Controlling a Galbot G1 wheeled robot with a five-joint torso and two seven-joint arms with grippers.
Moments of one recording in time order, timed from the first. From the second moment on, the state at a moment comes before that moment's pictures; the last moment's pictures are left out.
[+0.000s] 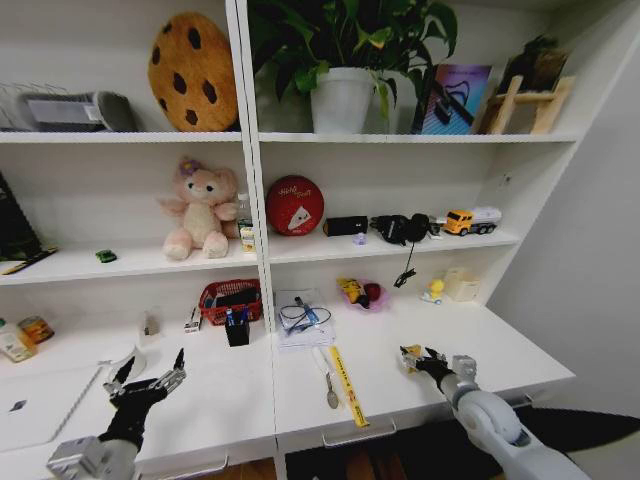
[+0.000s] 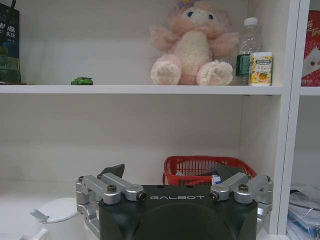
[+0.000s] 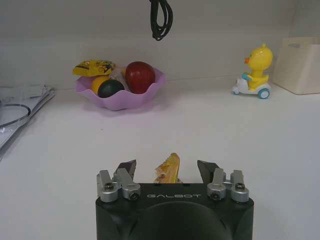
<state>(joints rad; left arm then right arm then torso) 1.90 -1.40 -0.89 -2.45 -0.39 0.18 -0.11 -1.39 0.82 0.47 1.86 0.83 -0.34 0.27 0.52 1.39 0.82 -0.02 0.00</state>
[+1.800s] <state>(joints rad) 1.90 -1.40 -0.89 -2.45 -0.39 0.18 -0.11 -0.58 0.92 -0.02 1.35 0.80 -0.18 0.18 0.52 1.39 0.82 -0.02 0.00</state>
